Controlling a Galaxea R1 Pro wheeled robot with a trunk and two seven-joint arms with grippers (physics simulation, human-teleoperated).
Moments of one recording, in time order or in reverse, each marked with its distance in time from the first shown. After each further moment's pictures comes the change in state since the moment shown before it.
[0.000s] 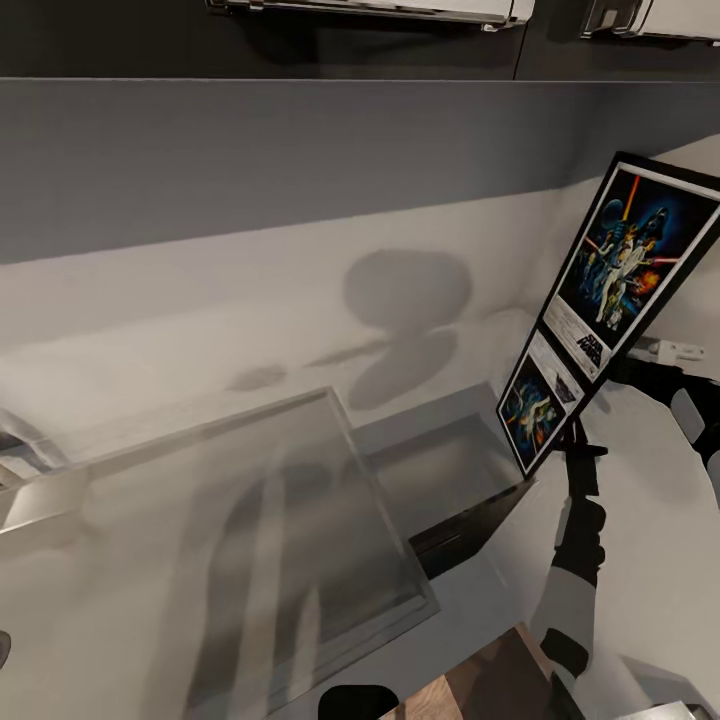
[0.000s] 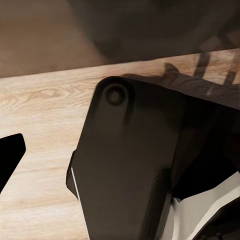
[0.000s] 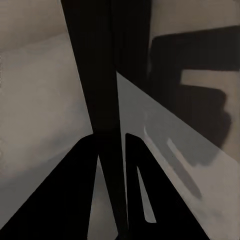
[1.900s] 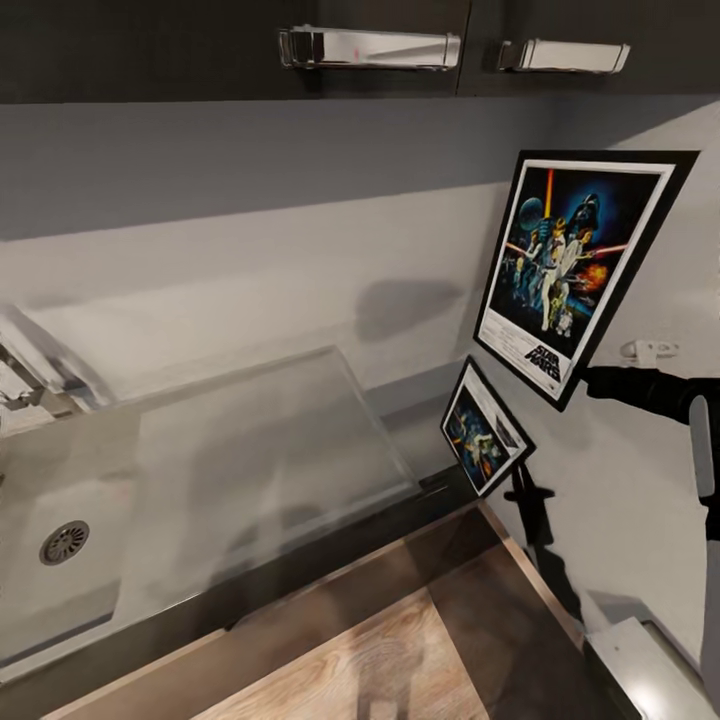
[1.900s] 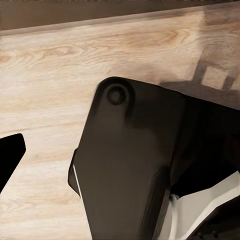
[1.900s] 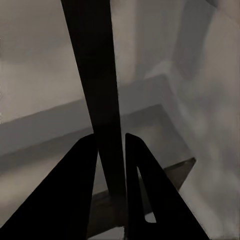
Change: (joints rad) left arm 0.000 0.000 -0.002 -0.002 0.002 0.001 0.001; right arm 0.434 0.115 0.000 -1.078 0.004 0.742 0.250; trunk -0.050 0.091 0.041
